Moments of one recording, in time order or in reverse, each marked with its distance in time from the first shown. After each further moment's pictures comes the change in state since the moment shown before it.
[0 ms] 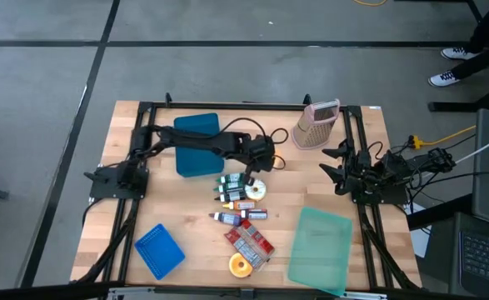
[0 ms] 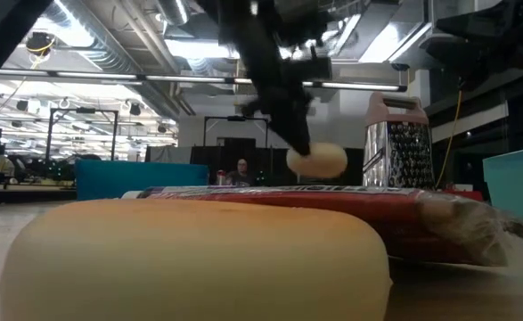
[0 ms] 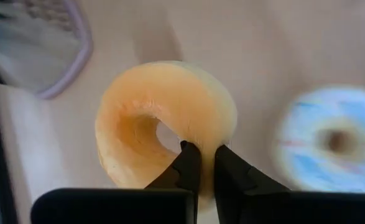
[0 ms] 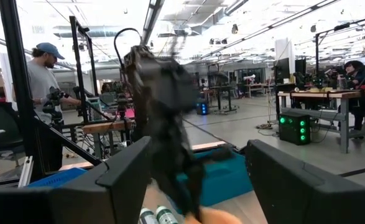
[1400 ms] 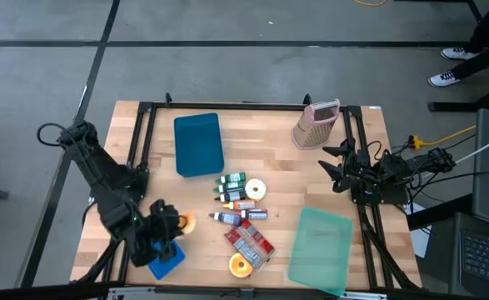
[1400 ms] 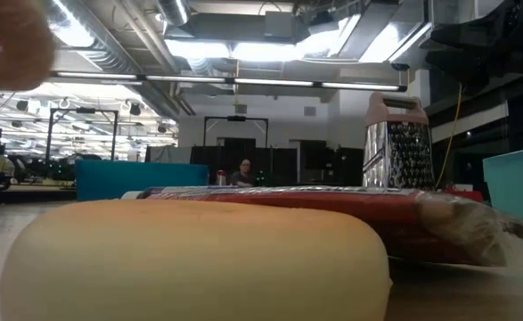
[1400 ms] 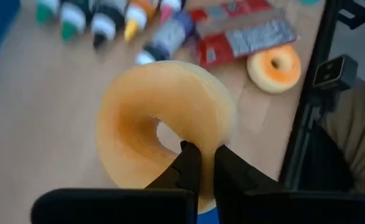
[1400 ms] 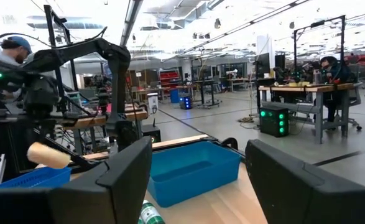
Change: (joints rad) left arm -1.040 -0.664 -0.556 -0.268 -0.458 -1.910; right arm 0.000 0.000 0.000 -0.026 0.079 -0.004
